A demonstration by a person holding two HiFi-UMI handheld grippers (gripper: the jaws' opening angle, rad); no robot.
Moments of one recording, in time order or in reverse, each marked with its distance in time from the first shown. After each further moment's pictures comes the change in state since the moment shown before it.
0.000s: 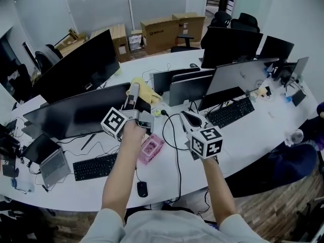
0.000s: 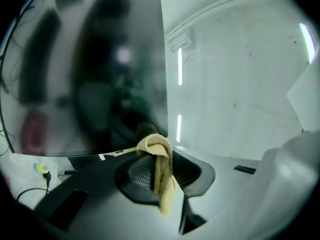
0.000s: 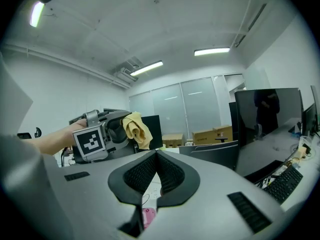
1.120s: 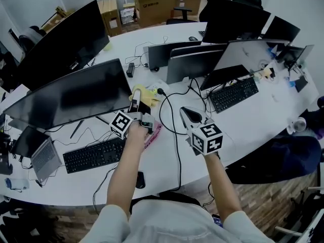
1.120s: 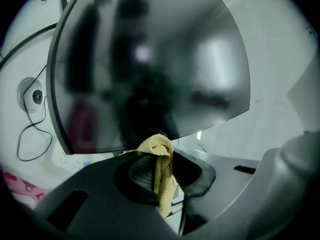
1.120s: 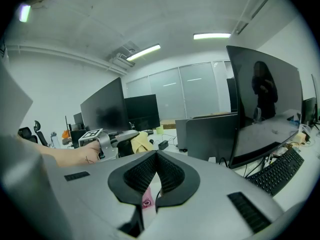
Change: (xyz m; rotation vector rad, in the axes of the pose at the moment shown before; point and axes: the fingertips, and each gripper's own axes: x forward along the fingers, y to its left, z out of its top) left arm -0.071 0.213 -0.047 -0.019 0.024 0.242; right arm 0.027 -0.021 -0.113 0.018 0.159 -0.007
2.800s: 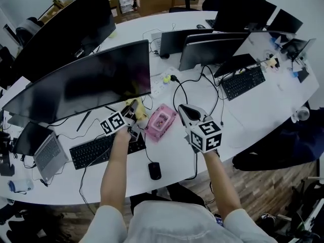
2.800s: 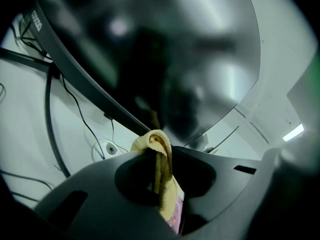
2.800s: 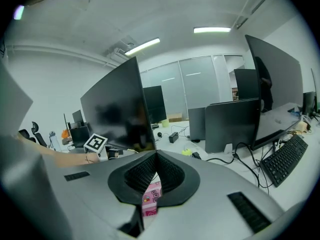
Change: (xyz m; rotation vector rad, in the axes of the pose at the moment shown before) left arm -0.096 0.123 0.053 0.378 0.496 0.208; right arm 0.043 0.086 -0.035 0.035 0.054 -0.010
